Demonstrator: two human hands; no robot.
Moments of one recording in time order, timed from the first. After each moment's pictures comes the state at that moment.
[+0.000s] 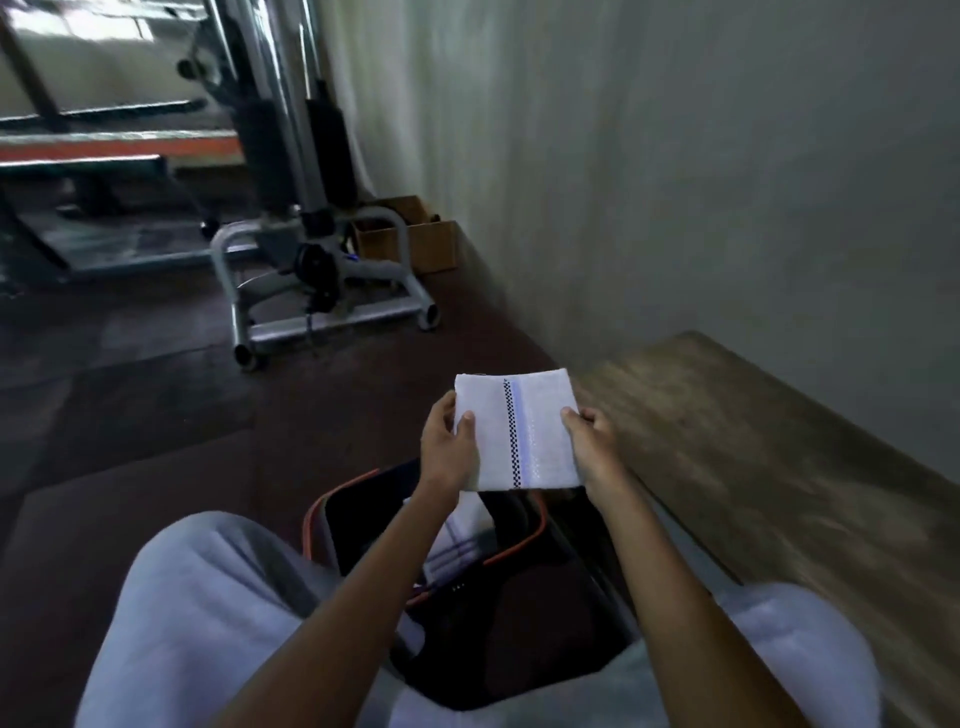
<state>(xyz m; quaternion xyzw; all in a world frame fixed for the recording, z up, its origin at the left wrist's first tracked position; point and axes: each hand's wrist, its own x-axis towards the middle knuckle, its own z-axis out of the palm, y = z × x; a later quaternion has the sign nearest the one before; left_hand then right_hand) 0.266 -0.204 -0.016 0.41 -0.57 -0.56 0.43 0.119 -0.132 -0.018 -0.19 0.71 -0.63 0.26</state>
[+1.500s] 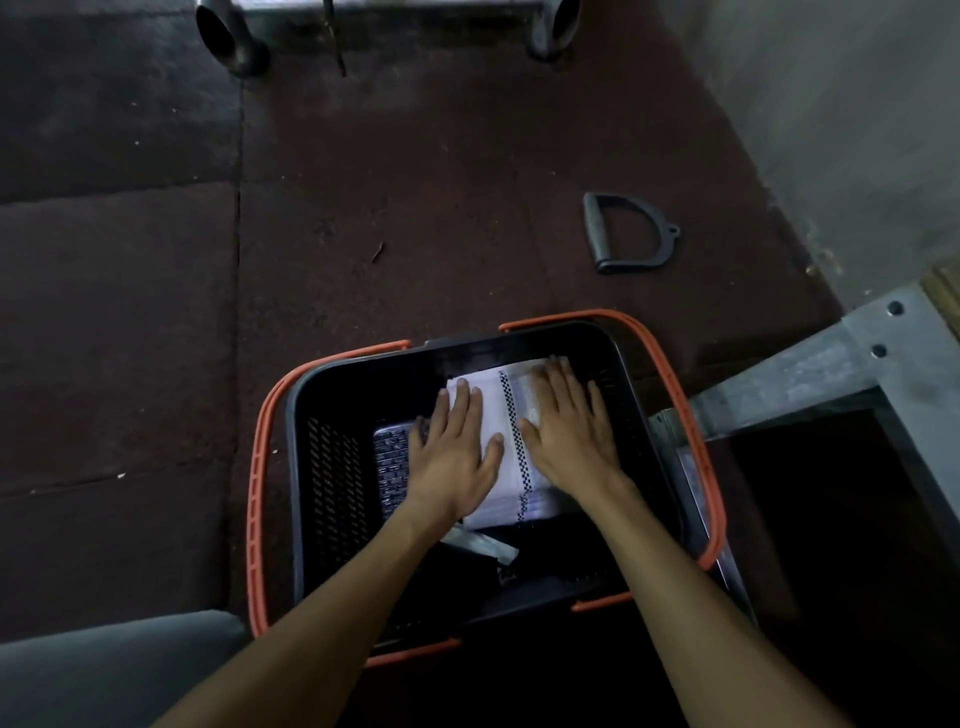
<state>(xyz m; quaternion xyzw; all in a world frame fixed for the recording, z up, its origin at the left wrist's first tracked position) 0.279 -0.368 -0.373 0.55 -0.79 -0.26 0.02 0.122 -0.354 -0.363 -0.66 0.75 0.00 0.09</state>
